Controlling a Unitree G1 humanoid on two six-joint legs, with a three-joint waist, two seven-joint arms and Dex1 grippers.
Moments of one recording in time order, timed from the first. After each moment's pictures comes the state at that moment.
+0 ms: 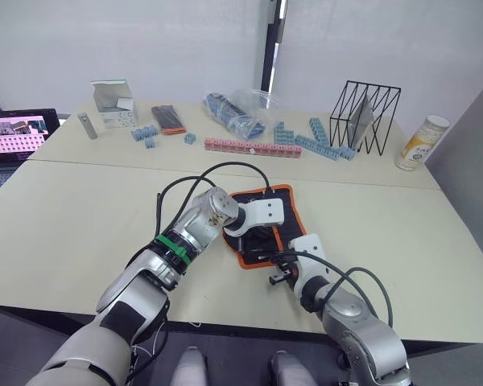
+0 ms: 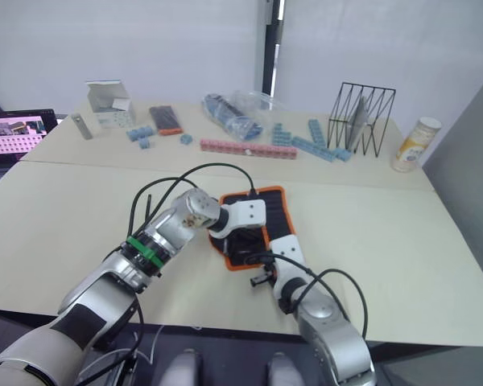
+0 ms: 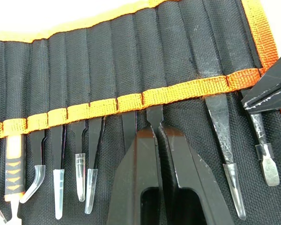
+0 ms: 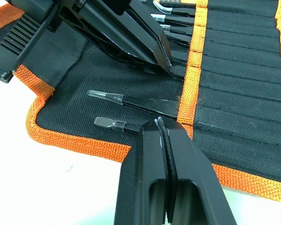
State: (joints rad) left arm -0.99 0.28 -0.57 0.49 0.18 0.38 -1.06; right arm -0.03 -0.17 0.21 -0.58 0.16 0.85 0.13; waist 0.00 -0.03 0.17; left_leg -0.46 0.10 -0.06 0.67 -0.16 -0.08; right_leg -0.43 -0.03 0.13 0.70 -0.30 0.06
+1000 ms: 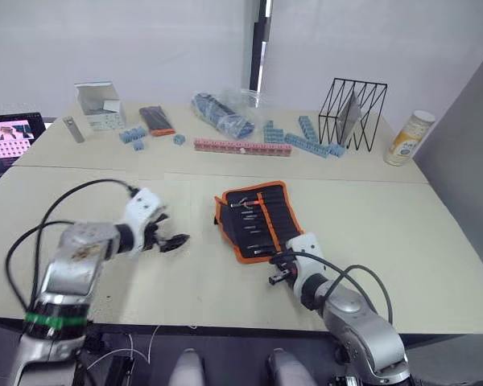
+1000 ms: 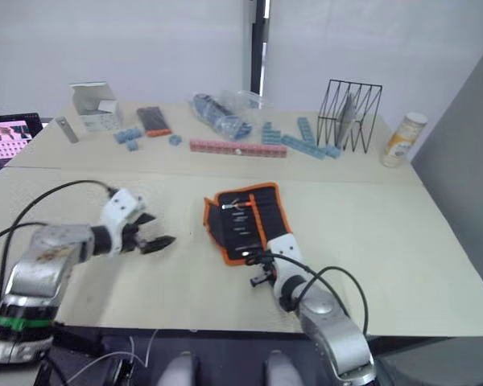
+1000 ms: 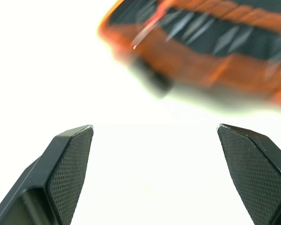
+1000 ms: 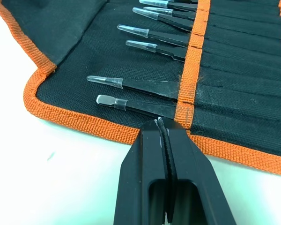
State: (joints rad) left arm -0.30 0.64 0.18 -0.15 -0.09 0.73 -0.88; right arm -0.06 -0.21 0.20 -0.52 0.16 0.80 0.19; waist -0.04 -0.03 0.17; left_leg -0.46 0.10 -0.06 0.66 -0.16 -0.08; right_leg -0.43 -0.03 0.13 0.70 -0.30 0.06
